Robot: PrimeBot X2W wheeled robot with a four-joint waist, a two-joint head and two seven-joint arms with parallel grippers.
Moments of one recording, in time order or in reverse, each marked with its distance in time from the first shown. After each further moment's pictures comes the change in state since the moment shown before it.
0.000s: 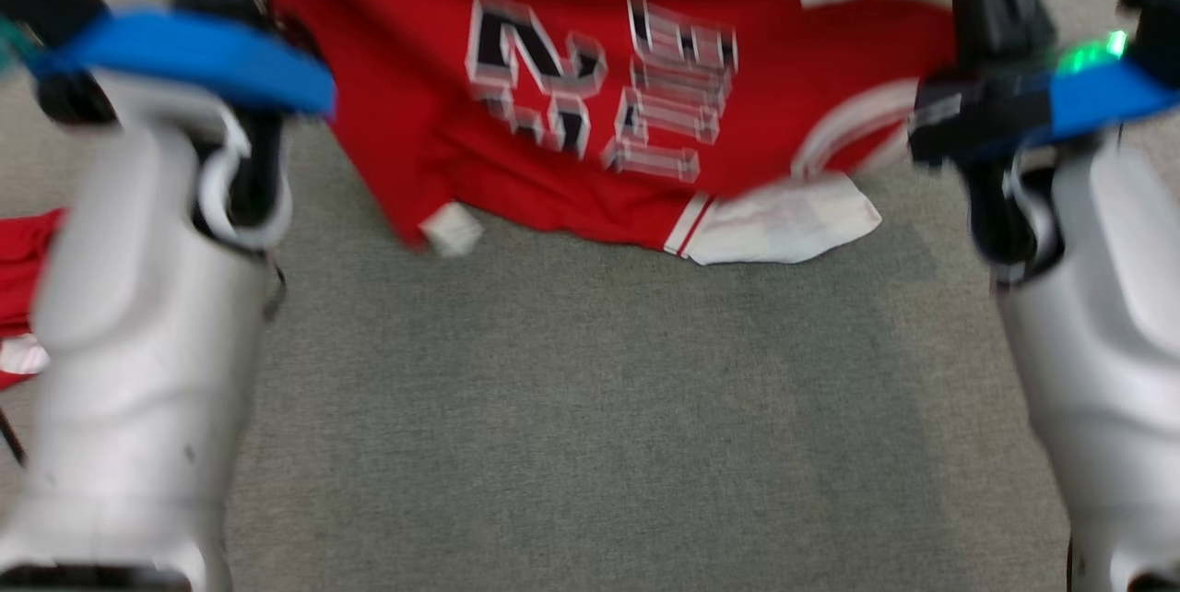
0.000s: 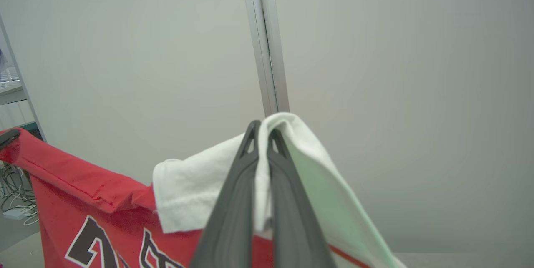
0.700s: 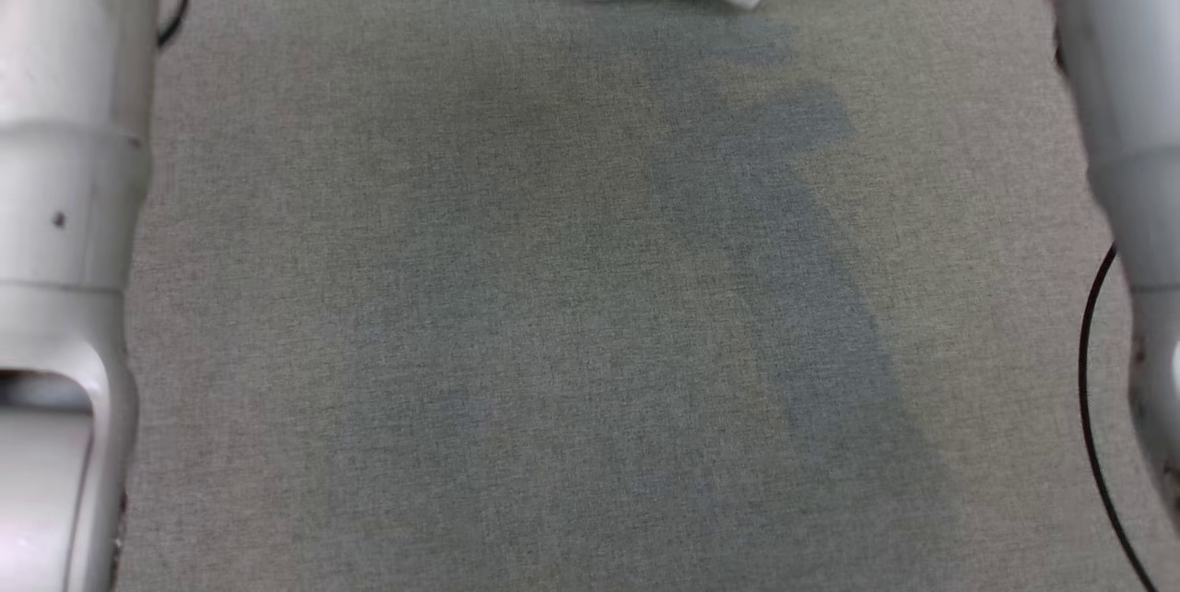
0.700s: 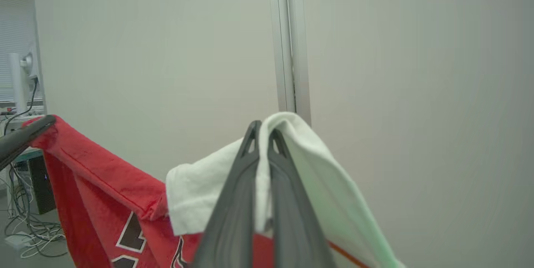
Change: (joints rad) left arm -0.542 0.041 -0.152 0.251 -0.101 0.000 -0.072; right arm -0.576 -0.014 0.166 0.284 0.133 0.000 -0.032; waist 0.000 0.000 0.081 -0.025
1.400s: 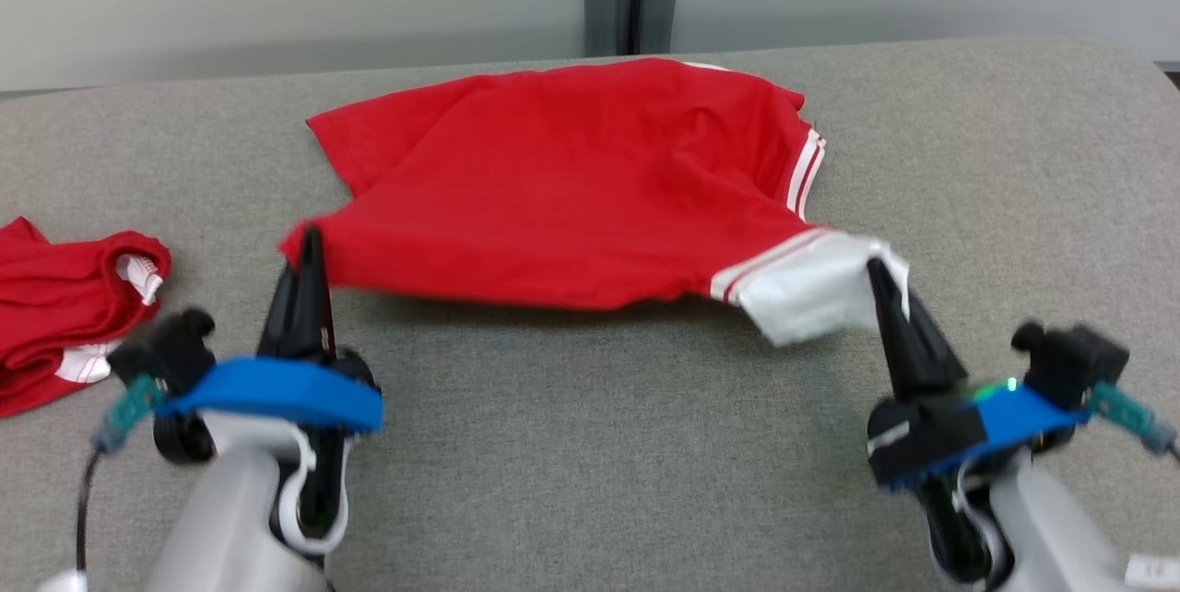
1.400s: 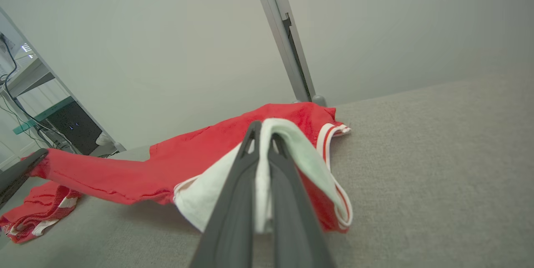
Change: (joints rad) left arm 1.014 -0.025 0.098 -0.306 -0.008 0.019 -0.030; right arm 1.058 -0.018 -0.053 -0.363 0.076 0.000 -0.001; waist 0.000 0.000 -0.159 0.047
